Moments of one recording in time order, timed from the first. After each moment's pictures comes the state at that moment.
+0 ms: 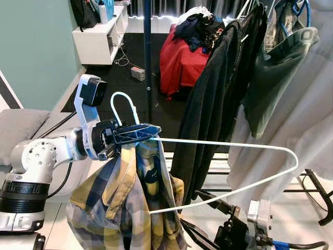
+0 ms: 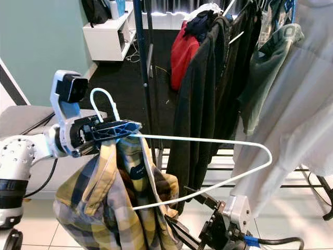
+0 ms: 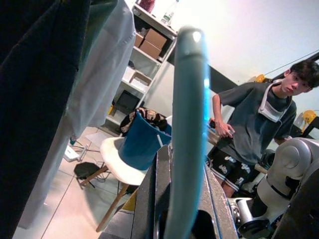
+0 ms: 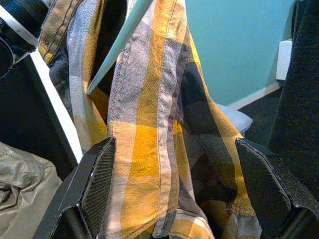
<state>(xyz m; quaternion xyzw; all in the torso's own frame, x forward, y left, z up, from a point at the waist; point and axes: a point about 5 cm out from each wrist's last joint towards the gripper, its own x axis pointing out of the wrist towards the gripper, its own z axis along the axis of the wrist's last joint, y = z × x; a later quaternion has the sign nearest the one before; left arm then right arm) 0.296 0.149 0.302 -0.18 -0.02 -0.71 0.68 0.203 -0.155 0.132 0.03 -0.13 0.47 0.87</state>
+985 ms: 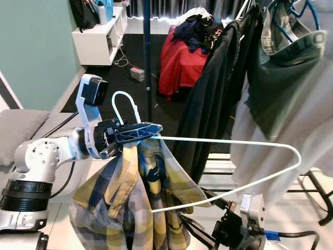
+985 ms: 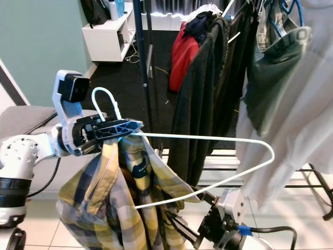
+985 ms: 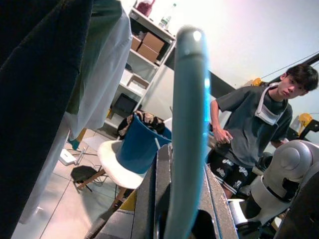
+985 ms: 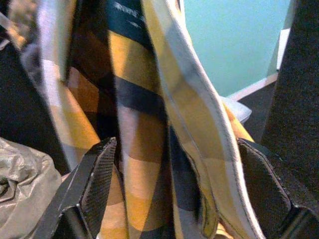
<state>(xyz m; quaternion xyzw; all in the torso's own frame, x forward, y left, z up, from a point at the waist) 0.299 0.147 0.300 -0.19 -0.03 -0.71 0.68 0.230 -0.157 0.128 0.03 -0.11 0.46 0.88</state>
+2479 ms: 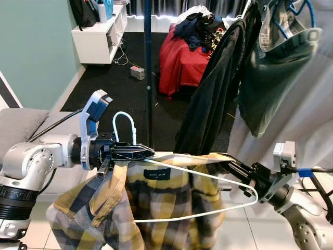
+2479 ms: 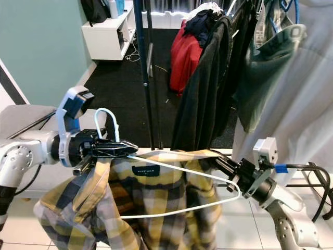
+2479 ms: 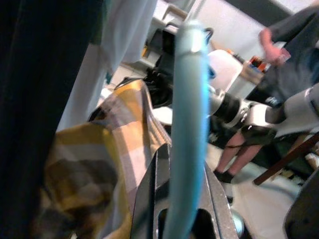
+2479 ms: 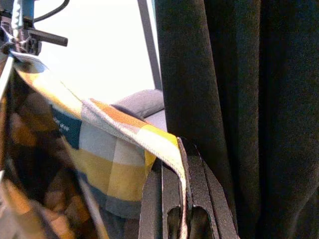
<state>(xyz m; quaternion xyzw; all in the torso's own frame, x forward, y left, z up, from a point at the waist) 0.295 0.167 0.279 -0.02 0.05 -0.67 0.74 0.281 -0.220 0.192 0.03 -0.12 0.43 0.89</state>
